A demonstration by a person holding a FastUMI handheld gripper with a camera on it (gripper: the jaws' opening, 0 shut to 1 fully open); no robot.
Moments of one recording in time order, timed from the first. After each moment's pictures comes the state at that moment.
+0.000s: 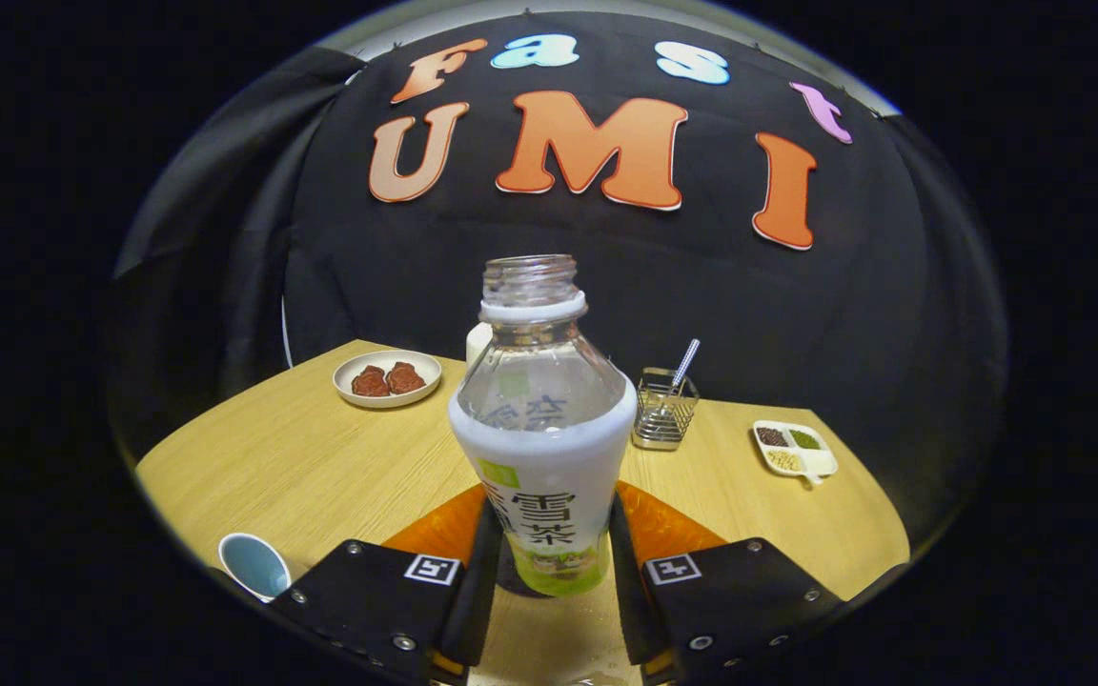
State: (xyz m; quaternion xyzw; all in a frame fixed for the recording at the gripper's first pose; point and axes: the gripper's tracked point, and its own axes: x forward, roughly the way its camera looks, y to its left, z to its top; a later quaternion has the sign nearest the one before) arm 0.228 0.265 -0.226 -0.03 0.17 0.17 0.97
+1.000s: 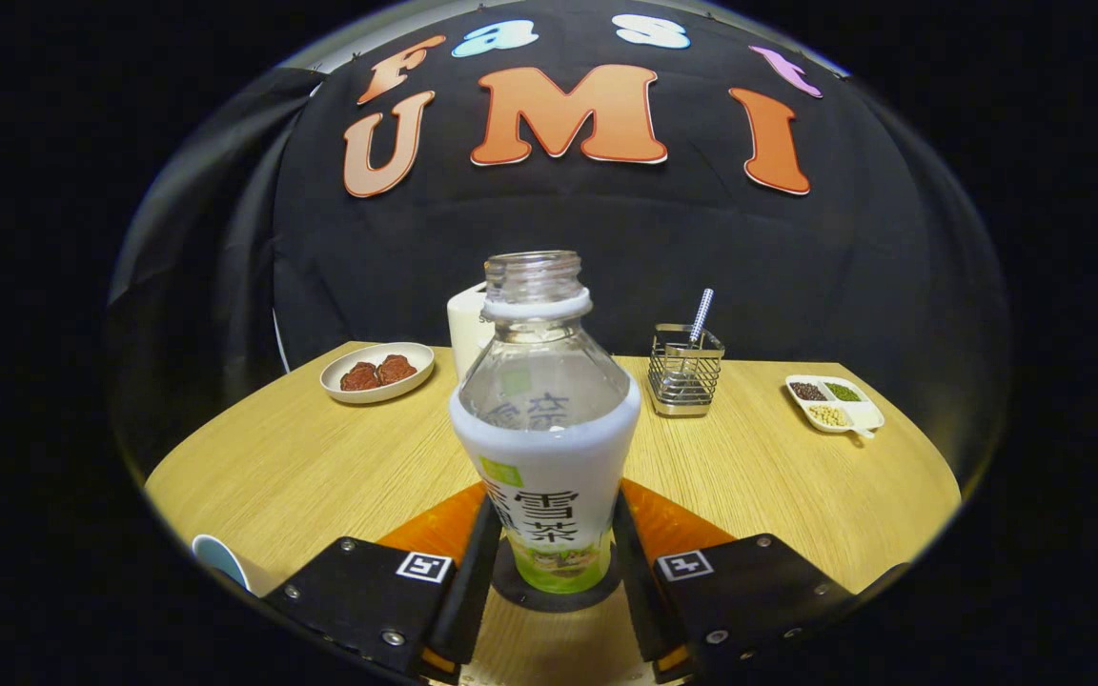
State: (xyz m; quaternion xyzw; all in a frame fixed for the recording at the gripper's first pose) arm 0.248 0.273 -0.277 0.00 0.19 0.17 0.97
